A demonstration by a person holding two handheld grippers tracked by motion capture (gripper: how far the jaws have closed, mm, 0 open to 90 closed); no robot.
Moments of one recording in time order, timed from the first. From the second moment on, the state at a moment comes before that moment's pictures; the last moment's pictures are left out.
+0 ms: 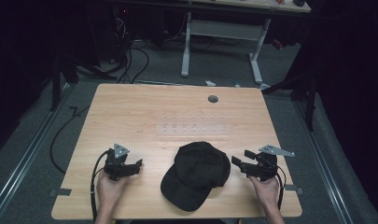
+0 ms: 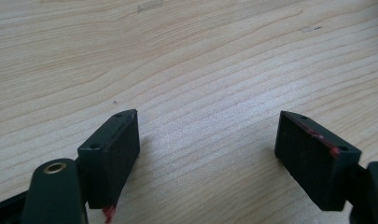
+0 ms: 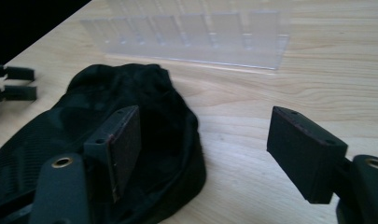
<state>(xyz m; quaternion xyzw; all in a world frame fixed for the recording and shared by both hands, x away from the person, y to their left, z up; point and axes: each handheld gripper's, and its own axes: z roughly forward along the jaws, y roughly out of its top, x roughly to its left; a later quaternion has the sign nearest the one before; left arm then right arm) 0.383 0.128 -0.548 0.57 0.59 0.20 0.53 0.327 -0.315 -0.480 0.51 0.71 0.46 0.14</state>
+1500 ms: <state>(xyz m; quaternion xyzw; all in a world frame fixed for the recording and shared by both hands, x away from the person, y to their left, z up) 0.383 0.128 -0.548 0.57 0.59 0.20 0.53 0.377 -0.252 -0.491 0.49 0.78 0.40 0.06</state>
